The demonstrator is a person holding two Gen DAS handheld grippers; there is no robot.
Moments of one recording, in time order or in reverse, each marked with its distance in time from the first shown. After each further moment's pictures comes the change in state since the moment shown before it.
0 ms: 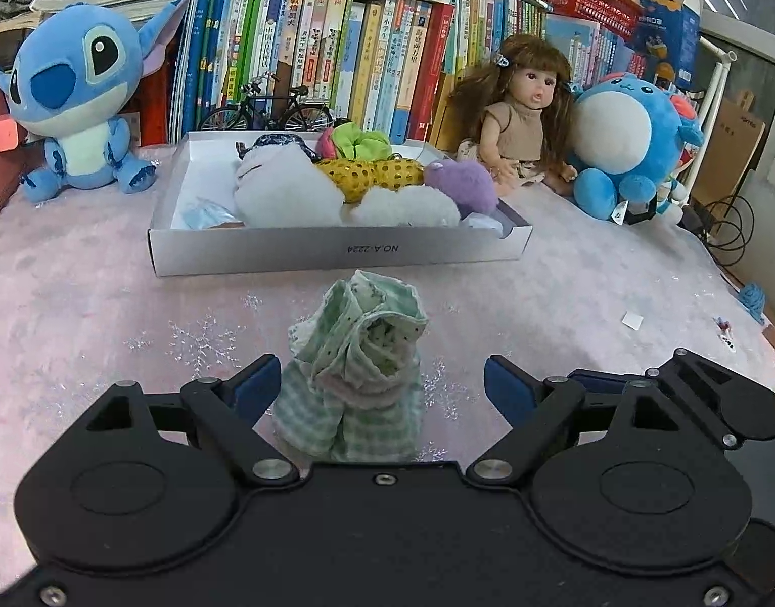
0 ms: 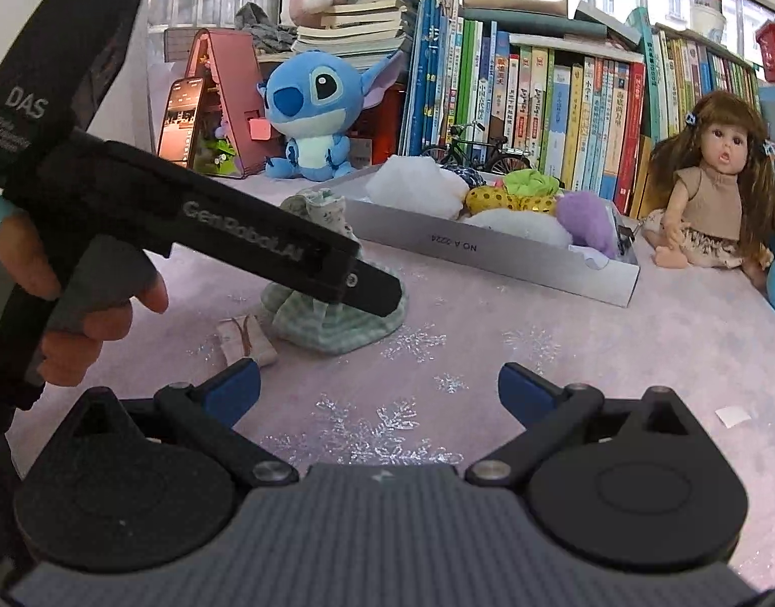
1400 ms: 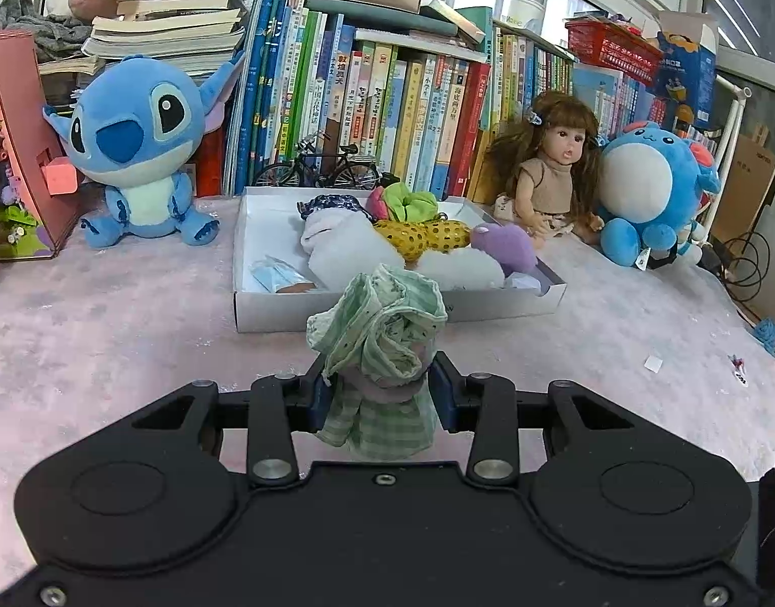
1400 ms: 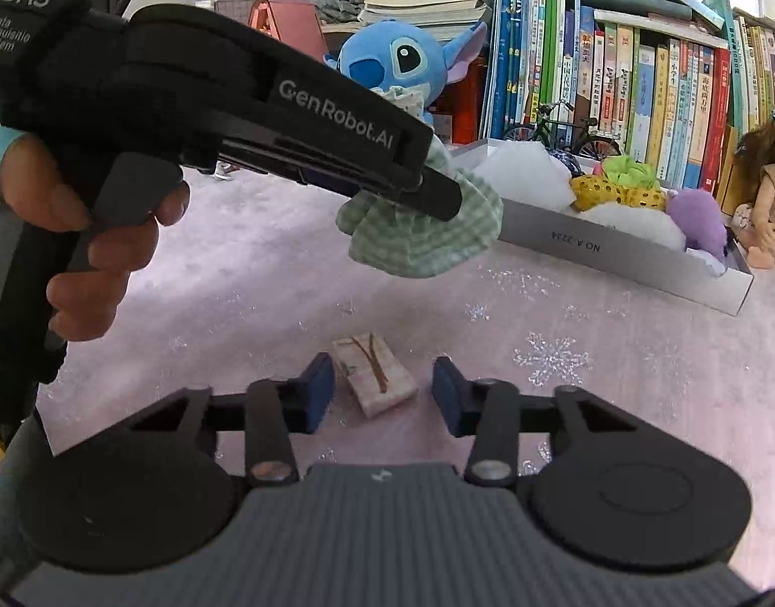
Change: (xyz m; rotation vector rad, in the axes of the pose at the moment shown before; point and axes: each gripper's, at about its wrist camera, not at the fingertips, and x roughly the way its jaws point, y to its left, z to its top) left arm -0.041 0.029 0.017 -0.011 -0.096 0.061; right arm 0.033 0.046 0.021 -0.004 0.079 0.127
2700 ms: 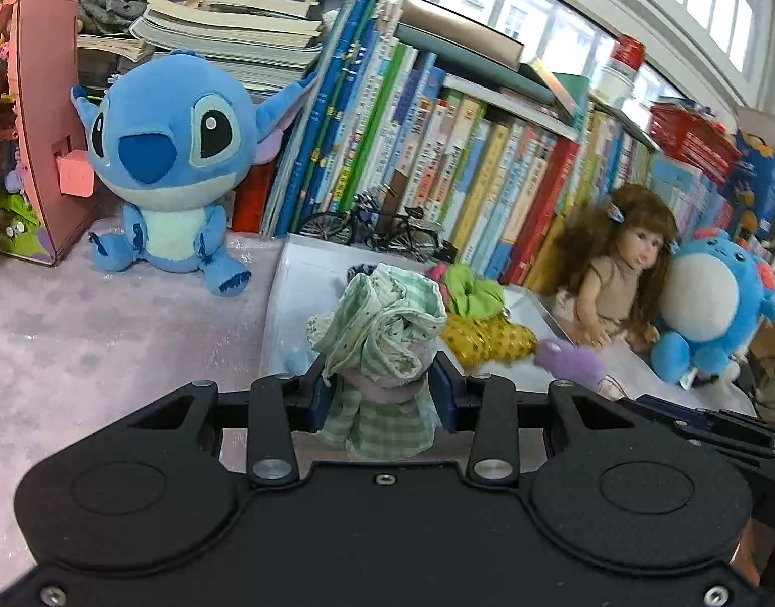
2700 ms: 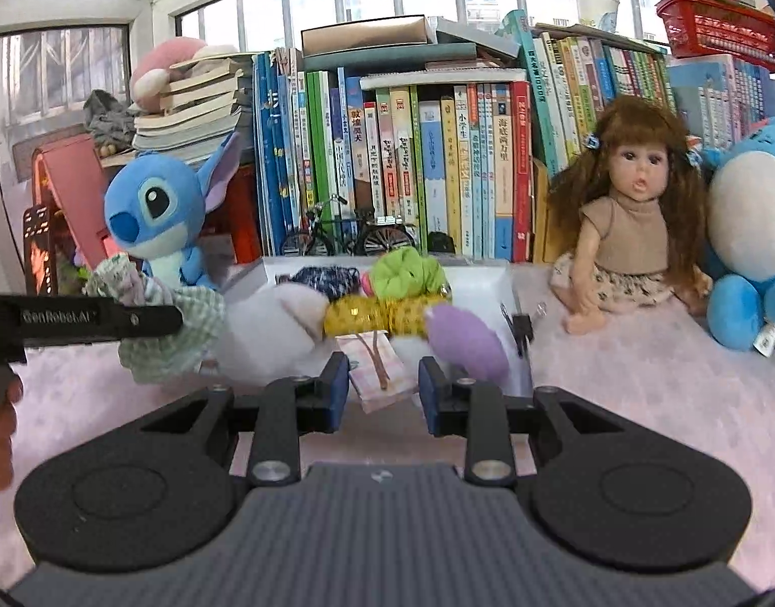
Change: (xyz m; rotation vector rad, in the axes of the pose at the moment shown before) left arm 0.063 0.041 0.054 -0.204 -0.092 0.054; right arm -0.004 -0.126 0.076 0.237 -0.145 -0.302
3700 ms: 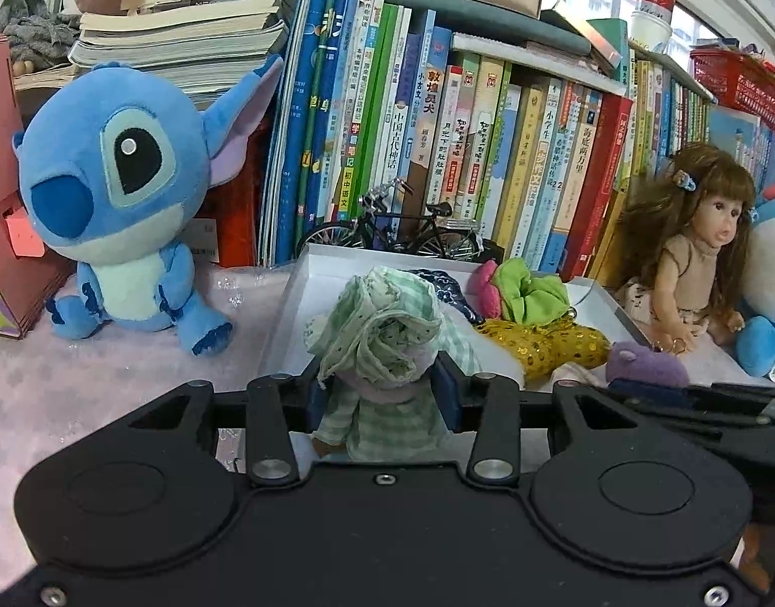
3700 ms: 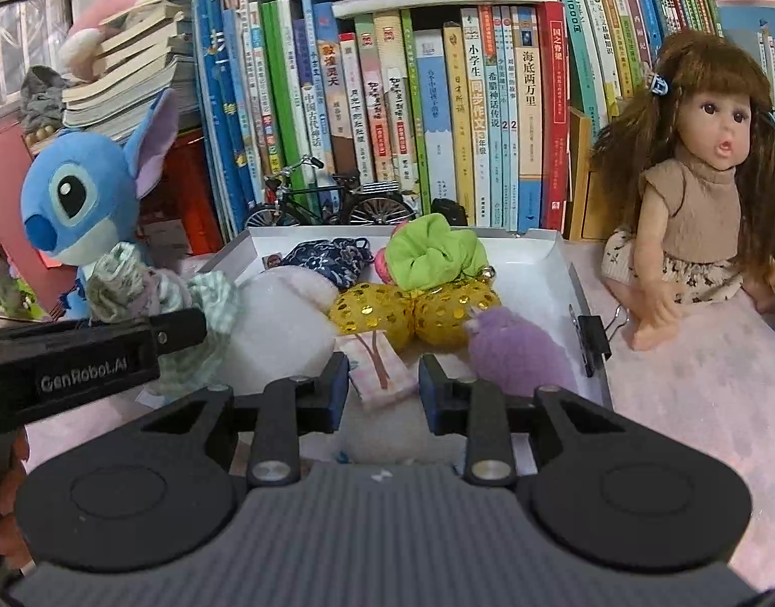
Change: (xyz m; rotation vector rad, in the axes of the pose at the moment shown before) left arm 0.095 -0.028 0.022 0.121 0.009 0.140; right arm 0.110 -0.001 0.026 0.053 0.124 -0.021
